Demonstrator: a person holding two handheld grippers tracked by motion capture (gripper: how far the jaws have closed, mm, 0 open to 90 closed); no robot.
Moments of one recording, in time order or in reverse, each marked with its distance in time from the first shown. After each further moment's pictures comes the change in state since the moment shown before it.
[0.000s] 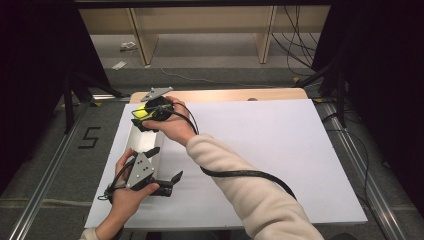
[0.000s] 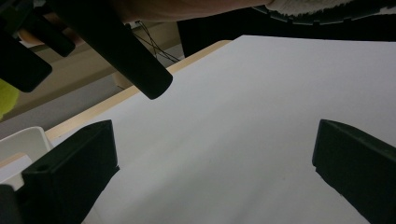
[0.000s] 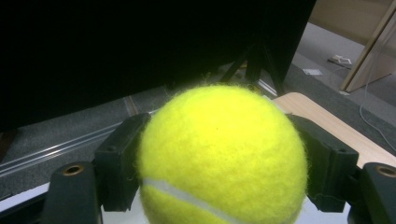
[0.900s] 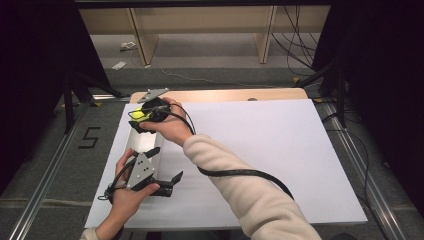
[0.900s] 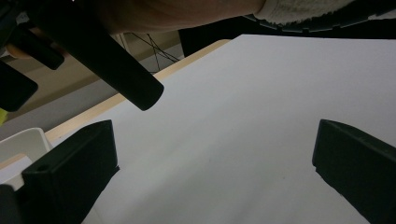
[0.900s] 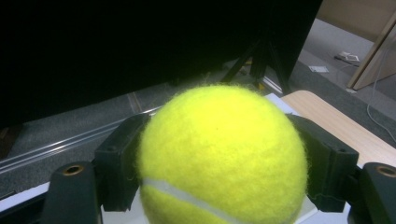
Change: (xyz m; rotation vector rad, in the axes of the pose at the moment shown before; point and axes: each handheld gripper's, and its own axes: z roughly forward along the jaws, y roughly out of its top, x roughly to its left) left arm 0.000 0.000 0.000 0.003 0.000 0.015; right arm 0.003 0.000 0.010 0.018 0.019 -0.003
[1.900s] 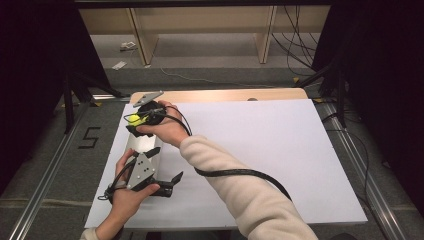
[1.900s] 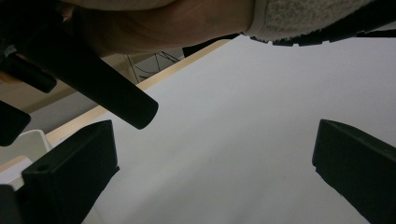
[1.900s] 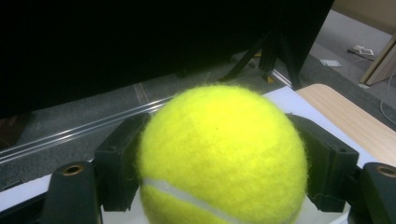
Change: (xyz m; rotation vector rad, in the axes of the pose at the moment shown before) left arm -0.001 0.000 0.000 0.000 0.000 0.011; right arm 0.006 -0.004 0.014 0.038 0.032 -0.014
